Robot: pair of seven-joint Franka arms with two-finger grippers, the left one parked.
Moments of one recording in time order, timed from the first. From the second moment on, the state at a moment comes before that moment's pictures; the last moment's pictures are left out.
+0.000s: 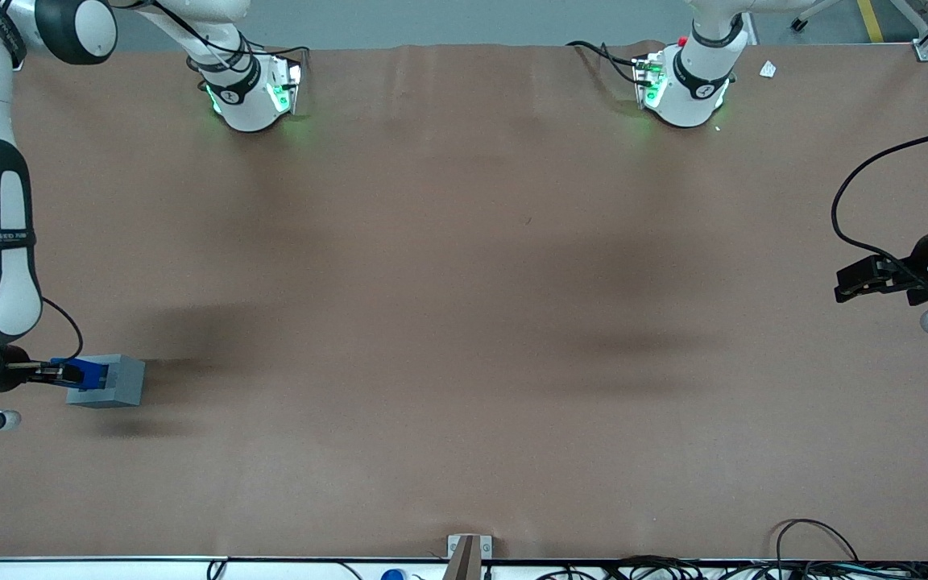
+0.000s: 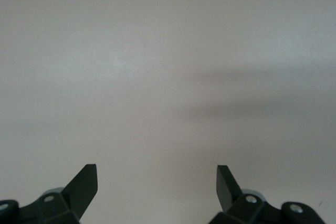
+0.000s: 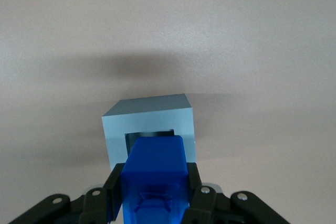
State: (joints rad) arm -0.19 0.71 -0.10 -1.33 0.04 1.98 -0.26
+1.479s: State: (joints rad) arm -0.19 0.74 -0.09 -1.29 0.04 1.98 -0.26
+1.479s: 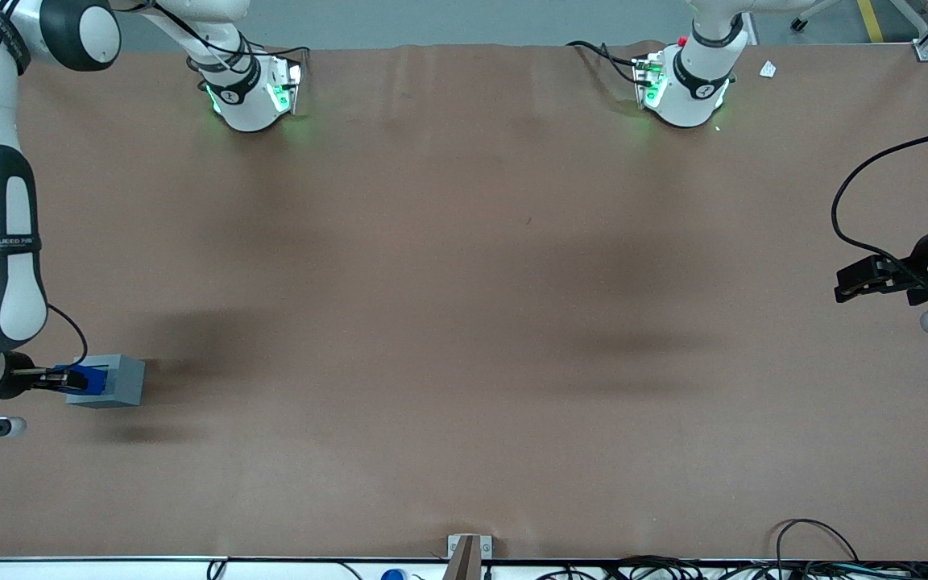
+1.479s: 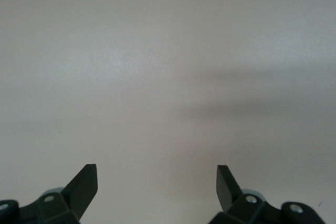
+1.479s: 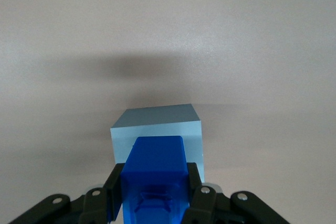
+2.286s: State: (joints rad) arm -0.19 0.74 -0.09 -1.29 0.04 1.95 -0.27
